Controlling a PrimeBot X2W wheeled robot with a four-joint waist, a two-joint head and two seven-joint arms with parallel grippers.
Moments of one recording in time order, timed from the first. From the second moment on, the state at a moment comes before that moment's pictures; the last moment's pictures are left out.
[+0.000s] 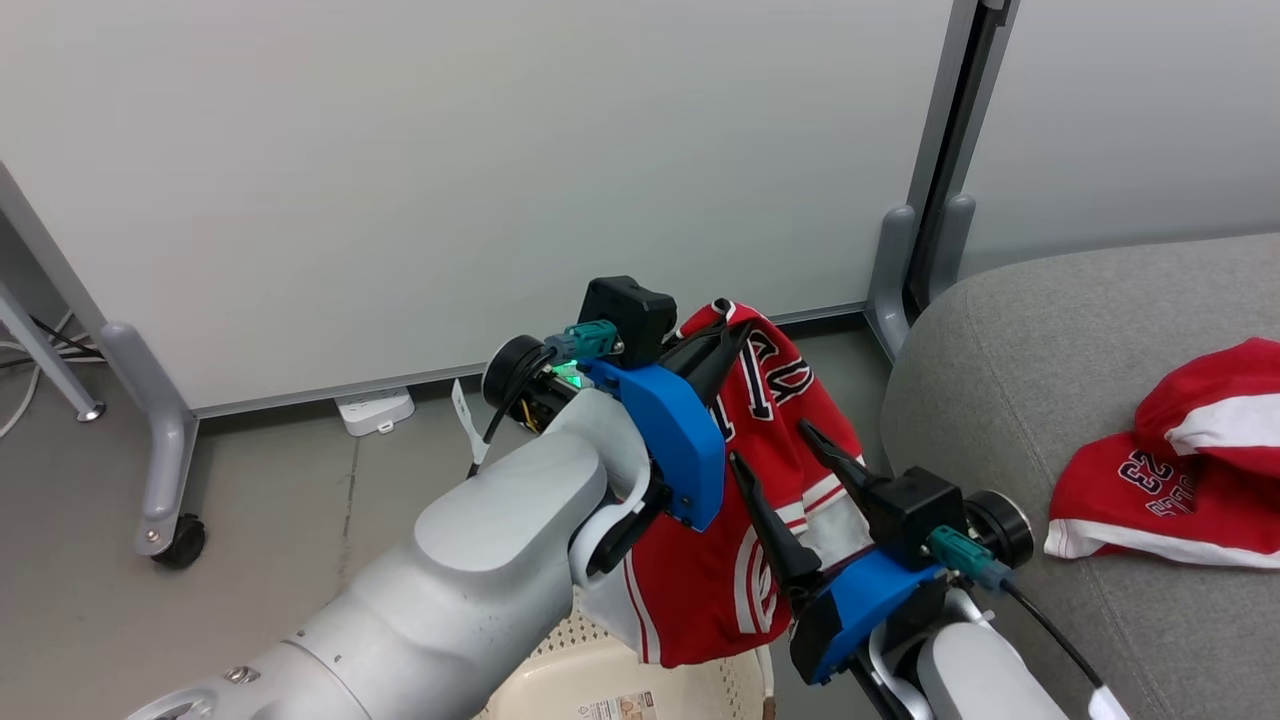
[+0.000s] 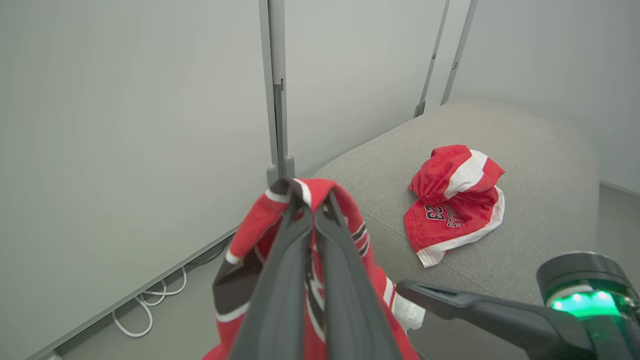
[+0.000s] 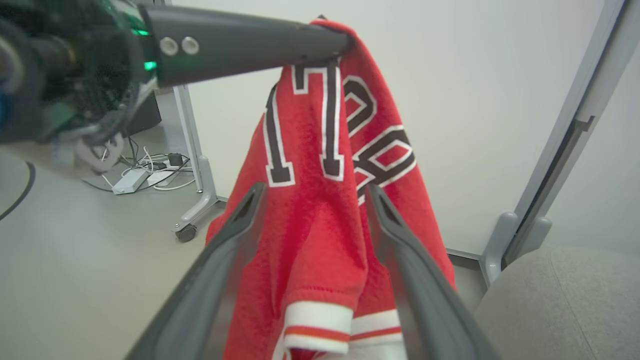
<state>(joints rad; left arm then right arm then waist) -0.98 0.05 -1.19 0.71 -1.02 0.04 -0.14 -0.24 -0.05 0.33 0.25 0.07 0.13 -0.04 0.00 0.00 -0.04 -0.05</state>
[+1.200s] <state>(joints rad) -1.02 0.05 -1.28 0.71 -1.12 0.04 -0.17 -0.62 -0.05 0.60 0.86 0.32 0.13 -0.15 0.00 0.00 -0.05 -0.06</state>
